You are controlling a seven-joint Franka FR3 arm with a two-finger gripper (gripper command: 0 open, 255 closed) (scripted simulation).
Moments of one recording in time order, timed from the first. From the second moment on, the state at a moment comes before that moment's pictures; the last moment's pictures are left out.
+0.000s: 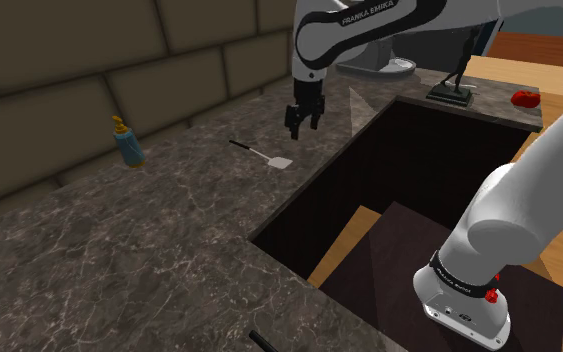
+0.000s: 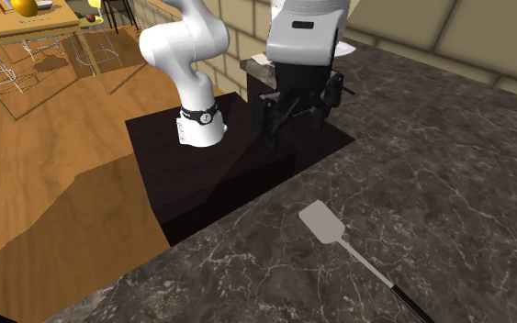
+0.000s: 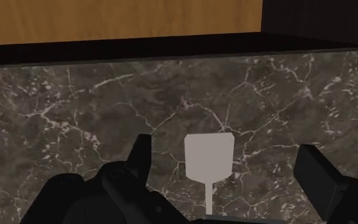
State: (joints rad) arm 0.03 -0.17 0.01 -2.15 0.05 1.97 -0.01
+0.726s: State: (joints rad) arm 0.04 0.22 0.02 -1.84 0.01 2.10 -0.02
